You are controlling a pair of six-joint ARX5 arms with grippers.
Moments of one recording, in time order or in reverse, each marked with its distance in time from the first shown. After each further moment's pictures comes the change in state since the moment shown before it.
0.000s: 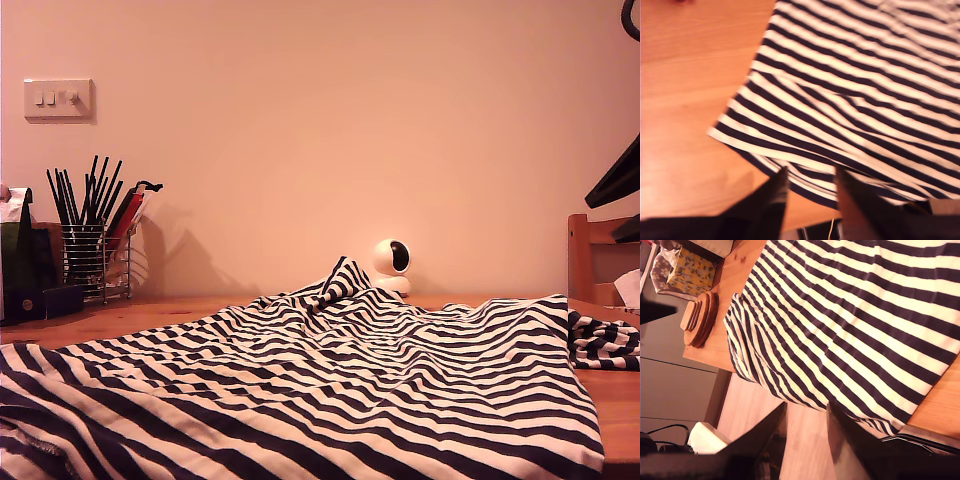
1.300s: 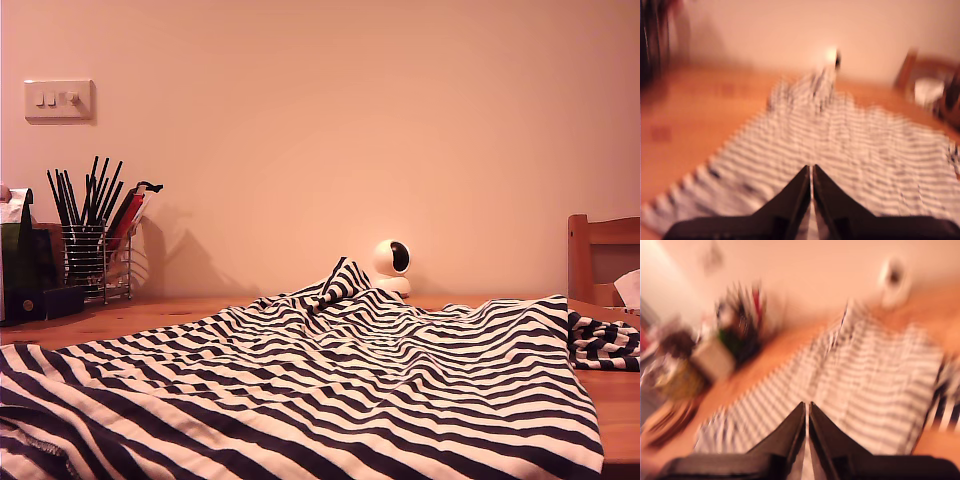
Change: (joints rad) left arm -0.100 -1.304 -0.803 0.444 0.194 -0.520; right arm -0.097 -0.541 -0.063 0.029 0.207 0.020
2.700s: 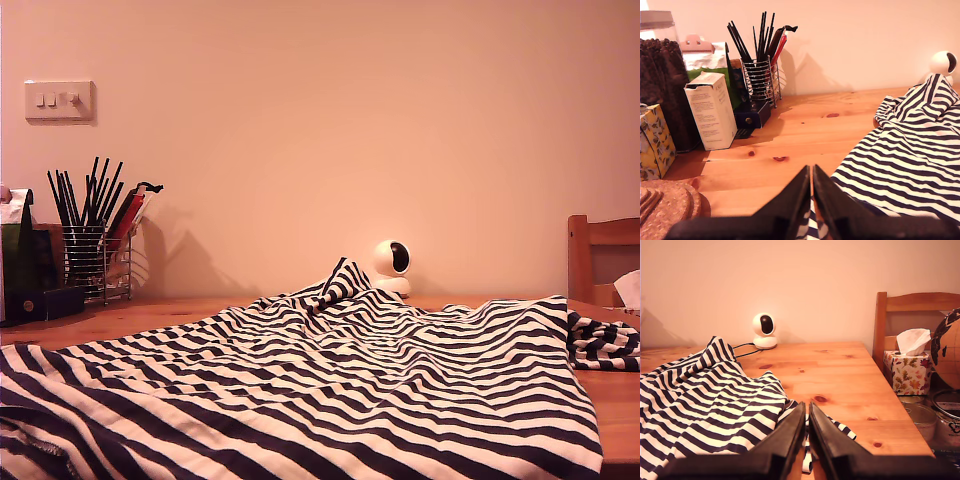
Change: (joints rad) left arm 0.000 -0.174 -0.357 0.445 -0.383 0.254; right arm 0.000 -0.171 -0.335 0.404 0.543 -0.388
